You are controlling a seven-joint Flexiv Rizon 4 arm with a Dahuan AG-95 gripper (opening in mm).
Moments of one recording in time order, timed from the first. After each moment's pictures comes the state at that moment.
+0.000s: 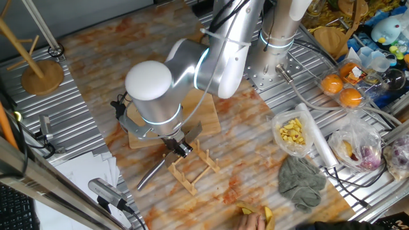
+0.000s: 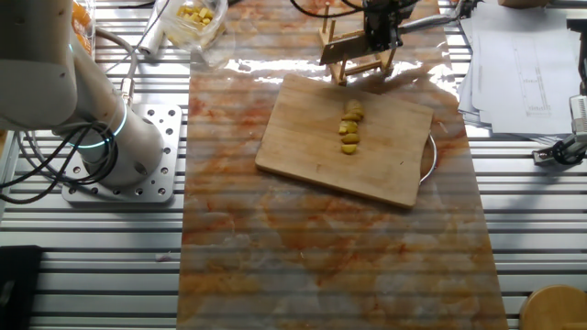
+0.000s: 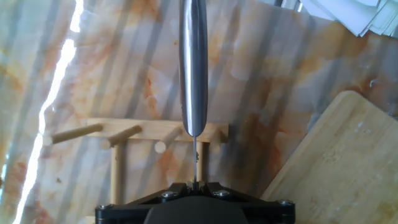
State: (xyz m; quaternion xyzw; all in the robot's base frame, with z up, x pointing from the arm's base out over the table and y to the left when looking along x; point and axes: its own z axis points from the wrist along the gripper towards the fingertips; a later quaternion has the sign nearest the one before) arm 0.519 0.212 0.060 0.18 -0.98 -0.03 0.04
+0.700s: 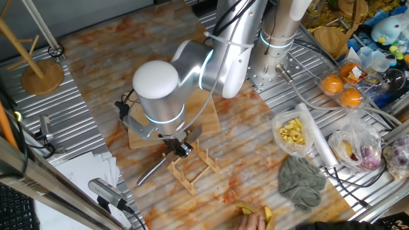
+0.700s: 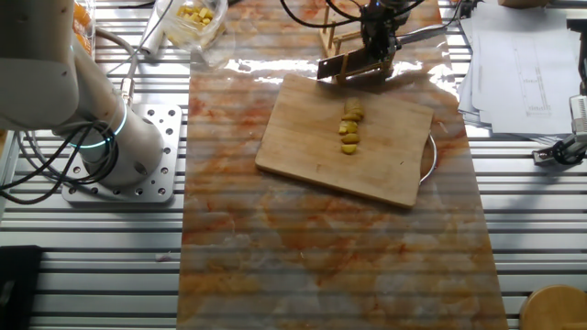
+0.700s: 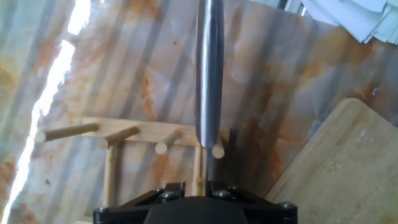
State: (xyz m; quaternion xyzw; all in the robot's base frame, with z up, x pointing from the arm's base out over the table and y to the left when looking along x) arm 0.523 0.215 0.057 0.19 -0.98 -0.04 0.02
